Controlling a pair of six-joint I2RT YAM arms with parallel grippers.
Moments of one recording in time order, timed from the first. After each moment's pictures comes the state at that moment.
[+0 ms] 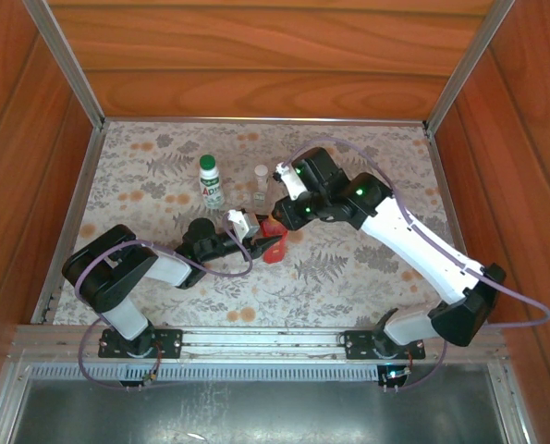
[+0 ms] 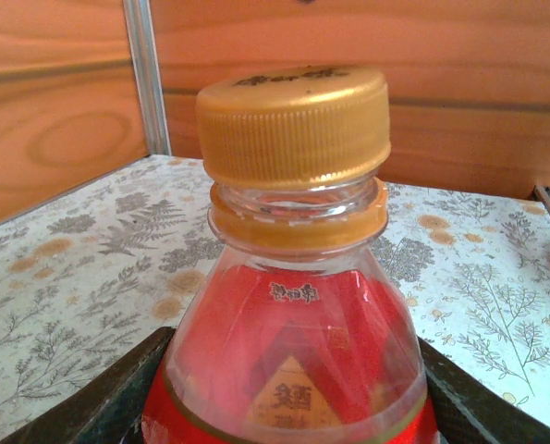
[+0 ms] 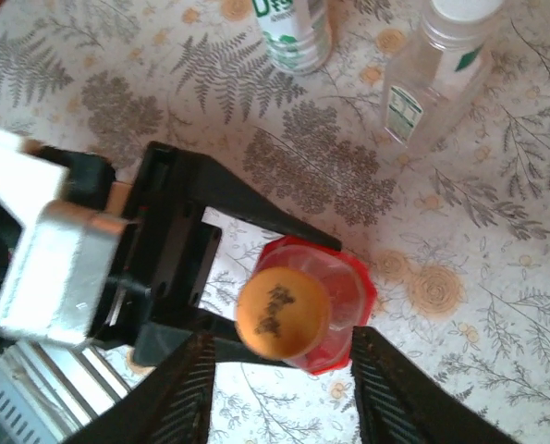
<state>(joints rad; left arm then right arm) -0.75 1.65 0.41 1.22 0.48 0.03 0.83 1.41 1.46 -0.98 -0.13 0.16</state>
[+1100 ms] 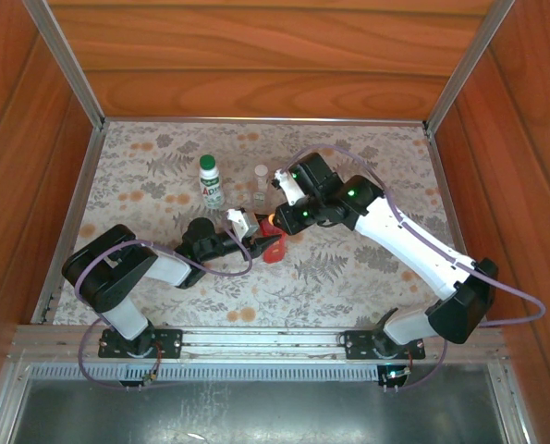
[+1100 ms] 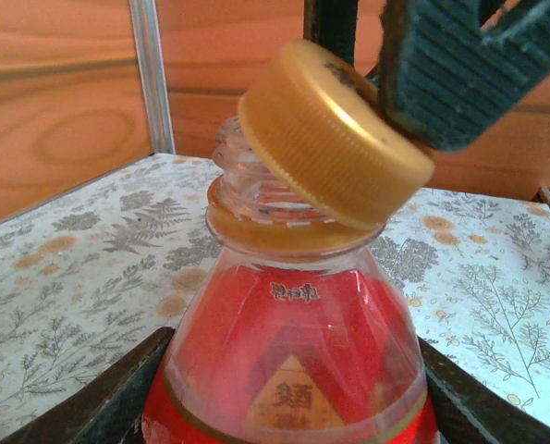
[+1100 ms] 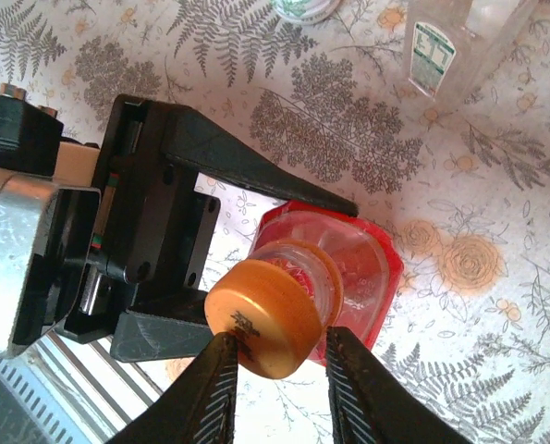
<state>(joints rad) -0.74 1.65 0.40 1.22 0.48 0.02 0.81 1.42 1.40 -0.96 -0.18 0.20</state>
